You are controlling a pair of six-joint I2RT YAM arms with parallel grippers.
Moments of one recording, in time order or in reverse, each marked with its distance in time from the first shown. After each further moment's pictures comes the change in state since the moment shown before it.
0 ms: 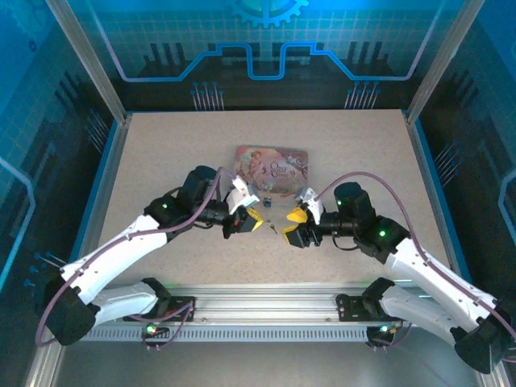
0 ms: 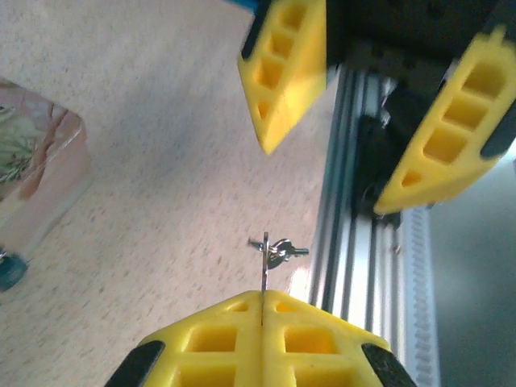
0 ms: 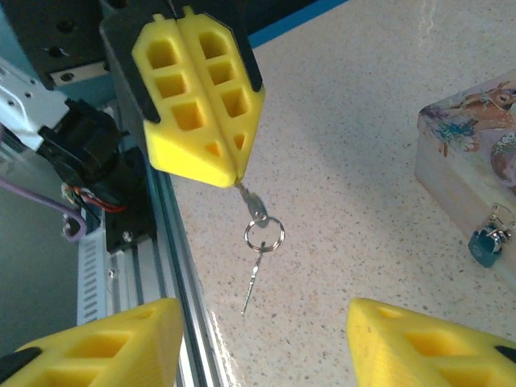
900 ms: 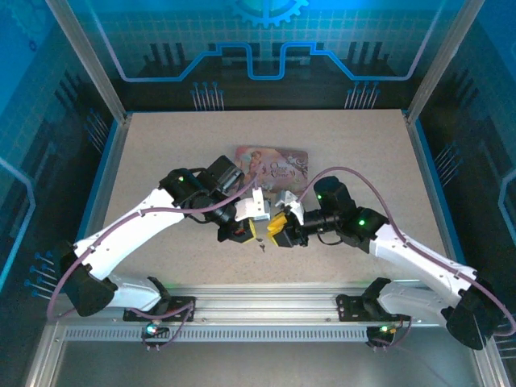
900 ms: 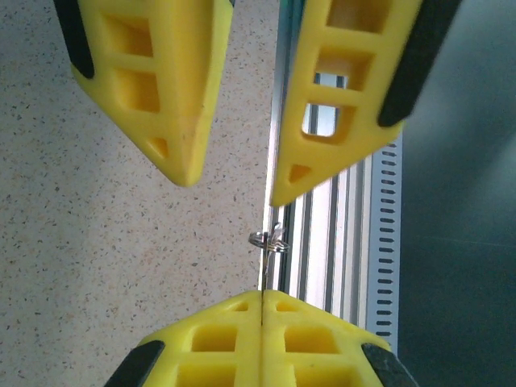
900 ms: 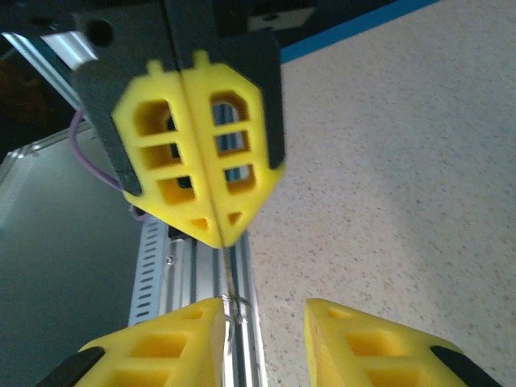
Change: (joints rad) left arm -0.091 0.216 0.395 -0.663 -0.089 0.340; right arm 0.074 0.172 0.035 0.120 -0.185 -0.049
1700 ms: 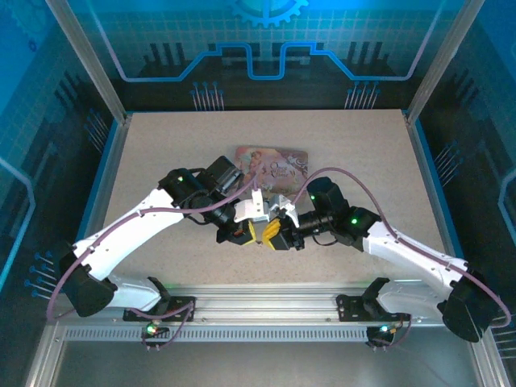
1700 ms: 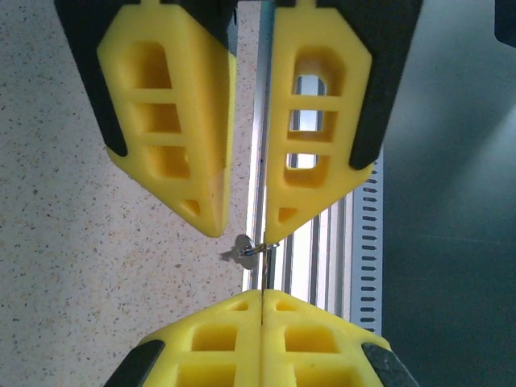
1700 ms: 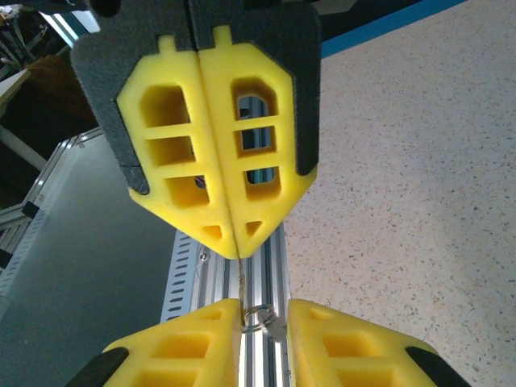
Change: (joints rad) left arm 0.000 -0.004 0.000 -0.019 0.041 0.005; right arm 0.020 0.055 -0.006 0.040 -0.082 0.003
